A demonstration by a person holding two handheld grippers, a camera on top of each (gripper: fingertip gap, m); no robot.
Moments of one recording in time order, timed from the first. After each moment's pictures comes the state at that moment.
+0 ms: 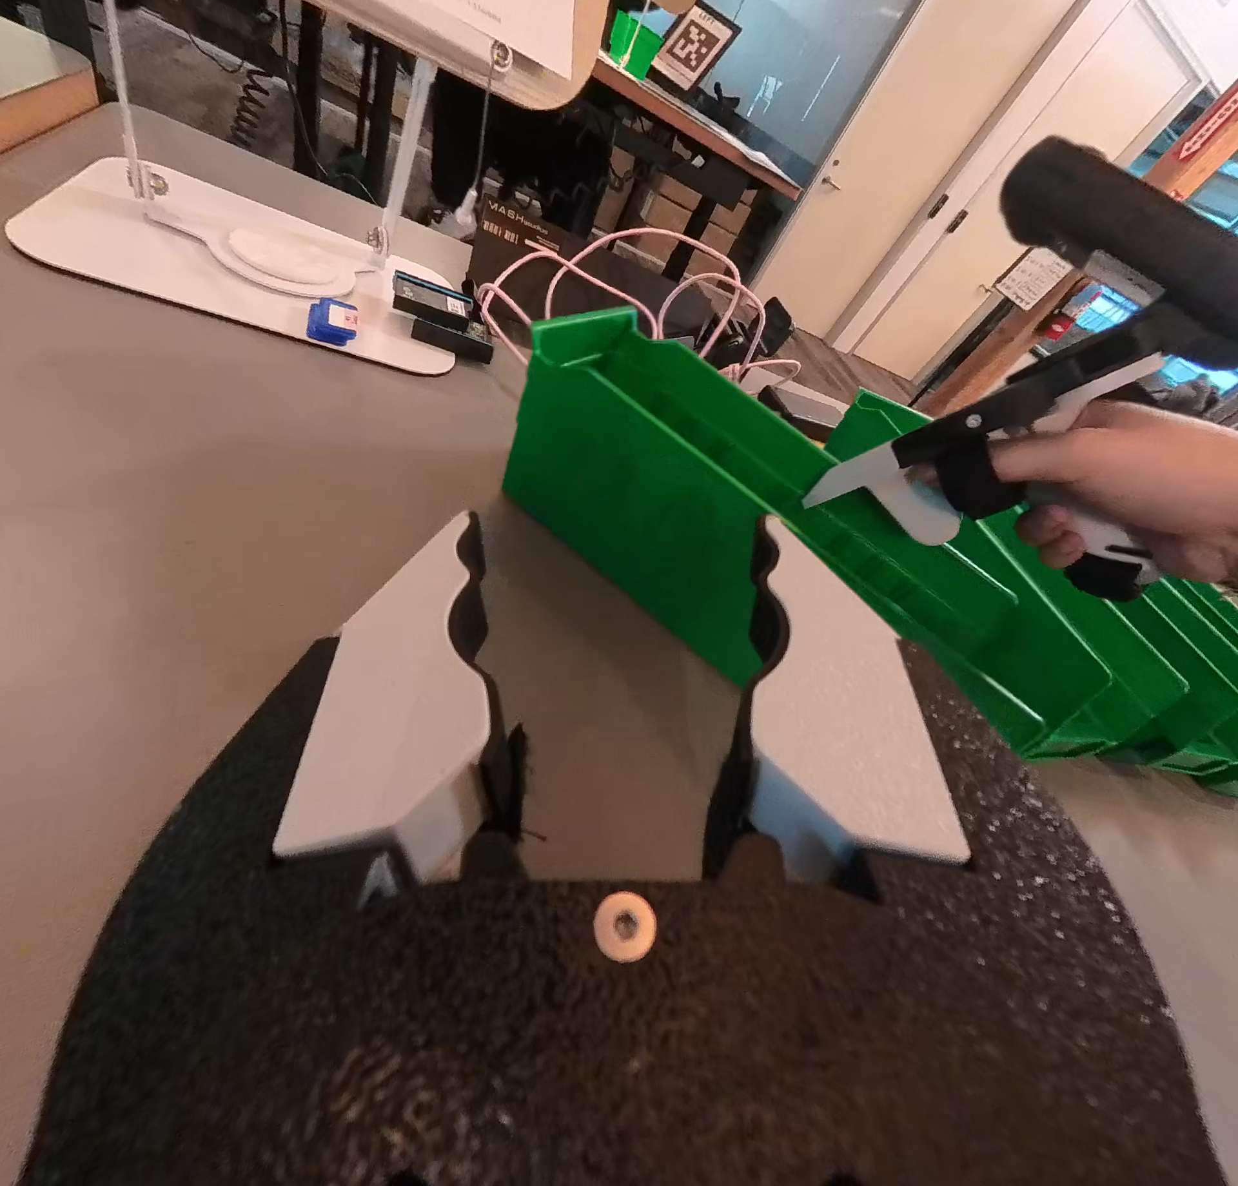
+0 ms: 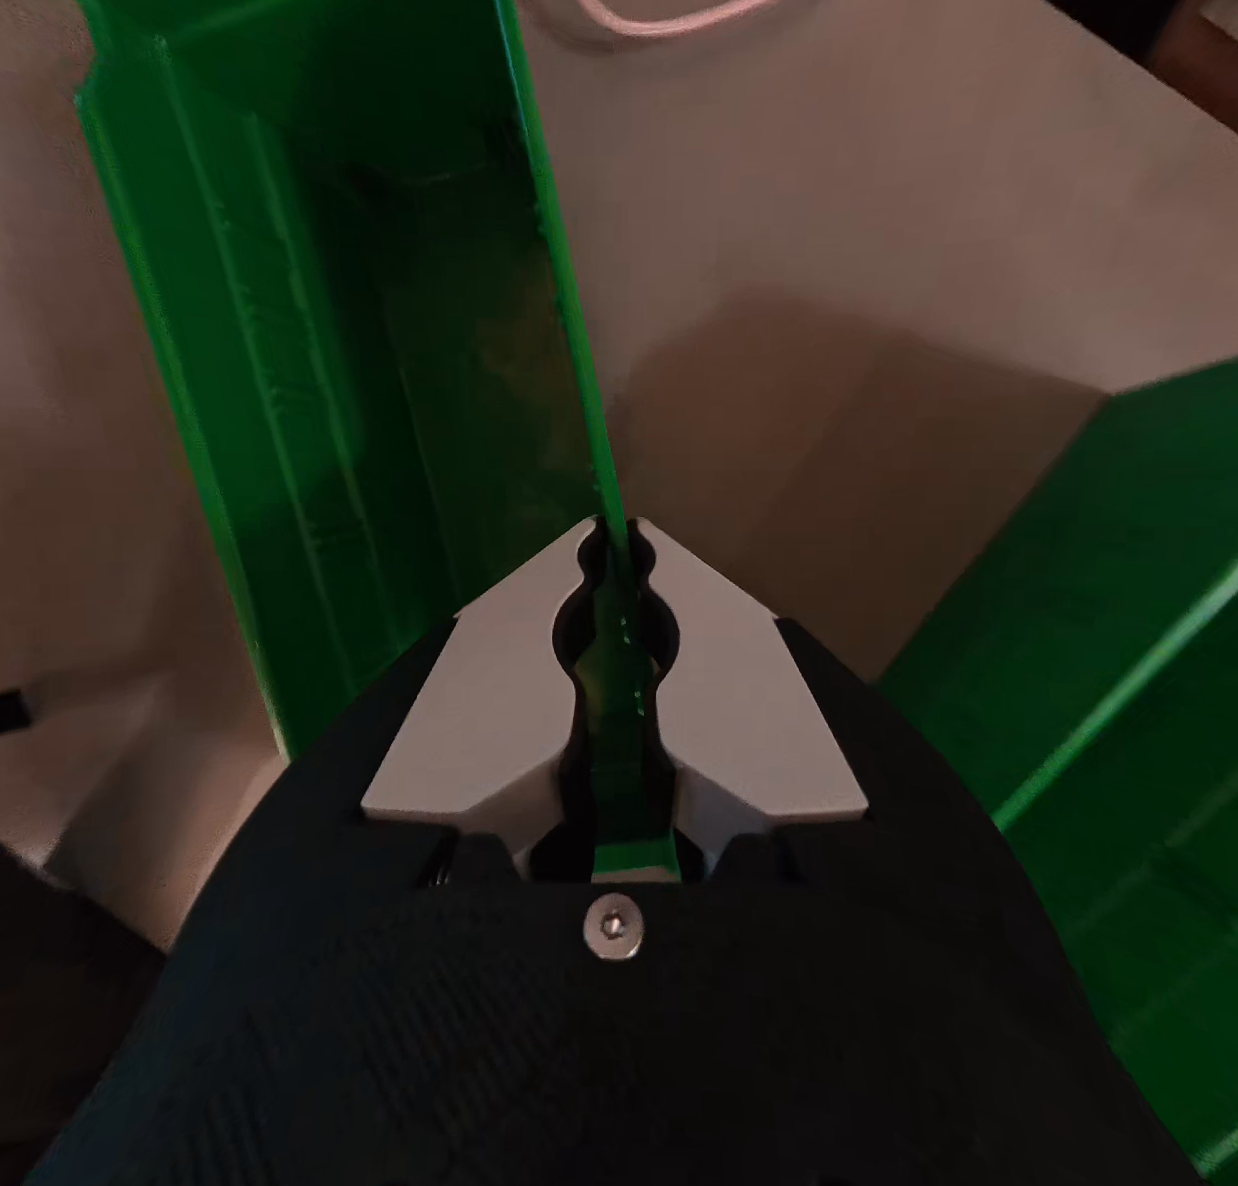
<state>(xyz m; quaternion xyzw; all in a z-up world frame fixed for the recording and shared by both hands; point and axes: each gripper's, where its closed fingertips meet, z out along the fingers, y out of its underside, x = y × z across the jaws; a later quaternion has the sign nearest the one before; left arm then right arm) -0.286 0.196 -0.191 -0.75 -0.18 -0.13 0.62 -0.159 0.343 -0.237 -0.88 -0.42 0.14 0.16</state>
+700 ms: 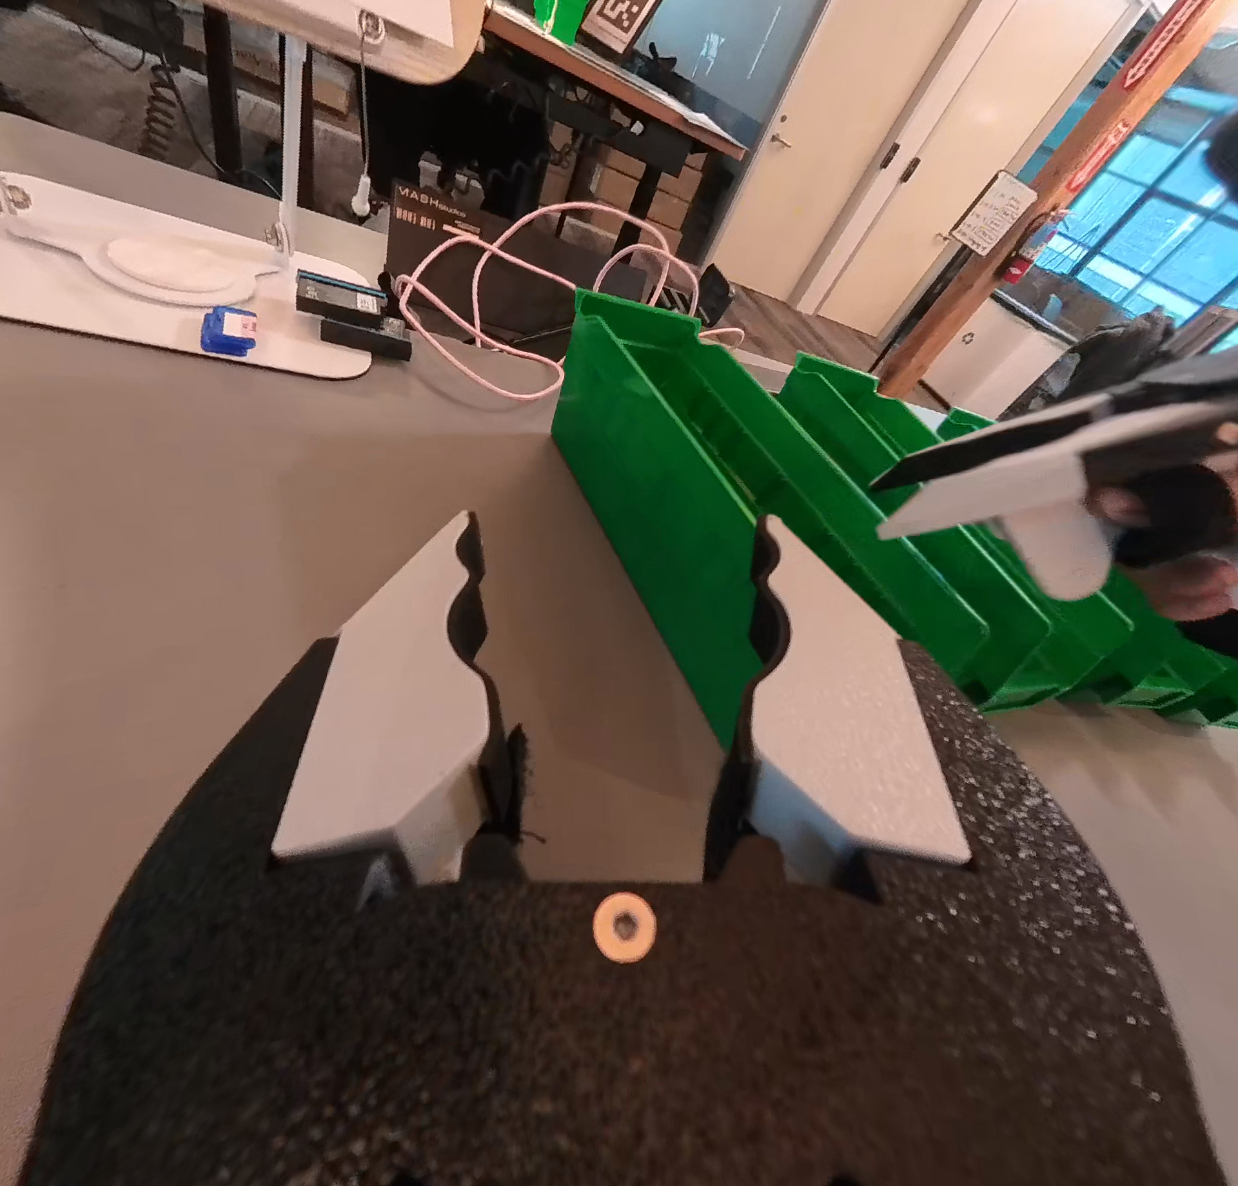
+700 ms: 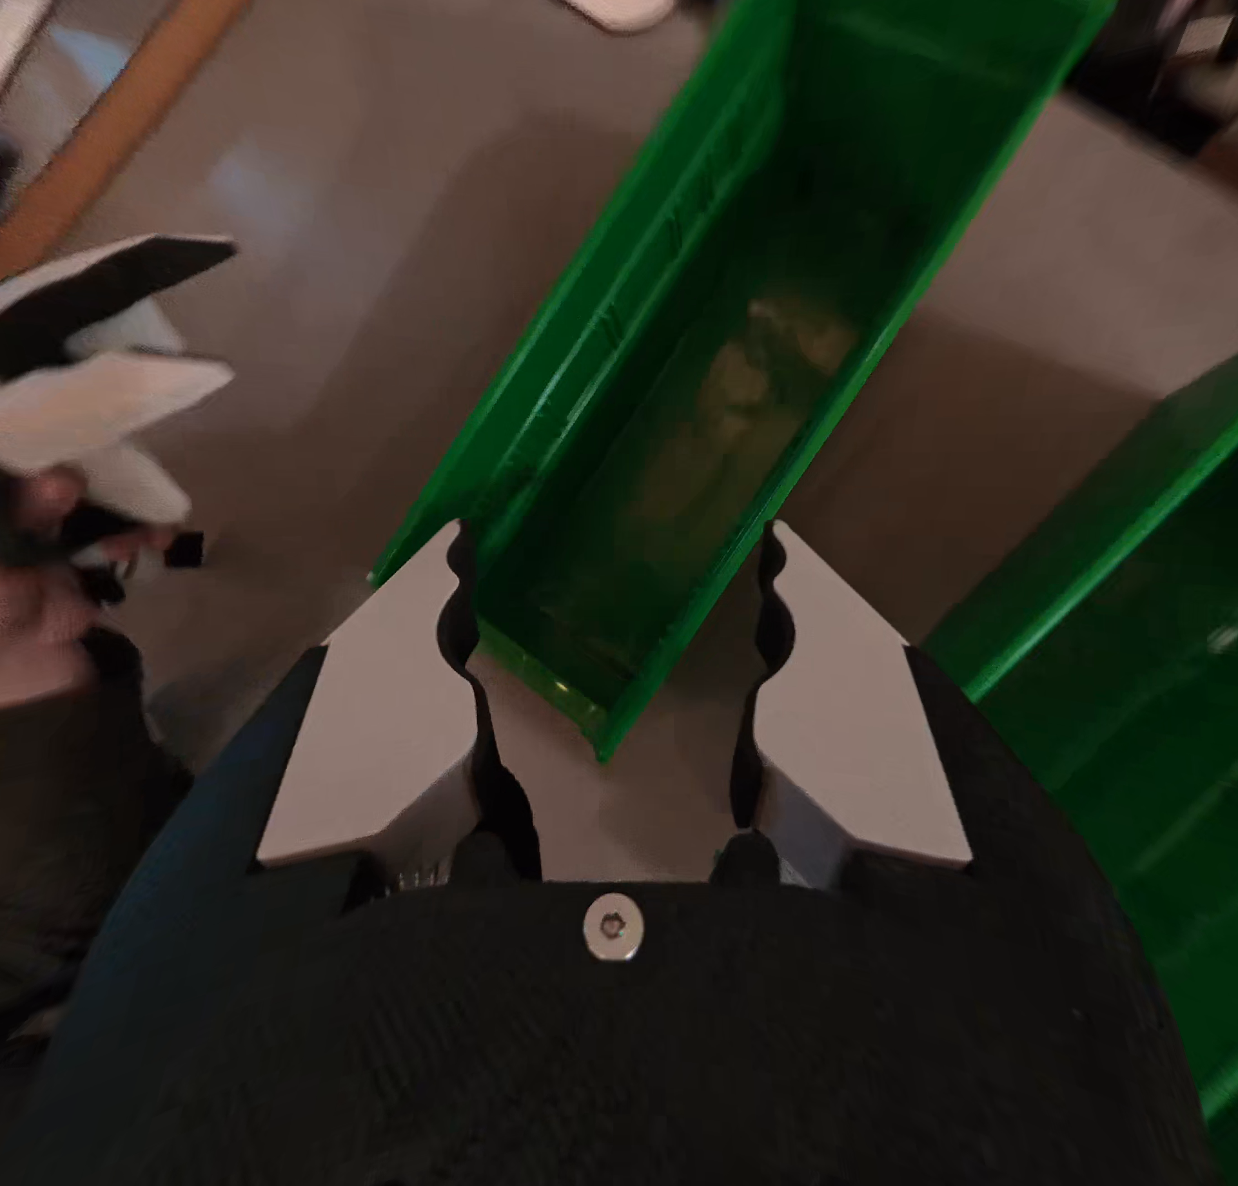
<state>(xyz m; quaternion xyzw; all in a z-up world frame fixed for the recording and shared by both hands) -0.252 0.204 -0.182 -0.76 -0.13 -0.14 0.62 -0.124 0.282 -0.193 -0.82 -0.46 0.25 0.23</state>
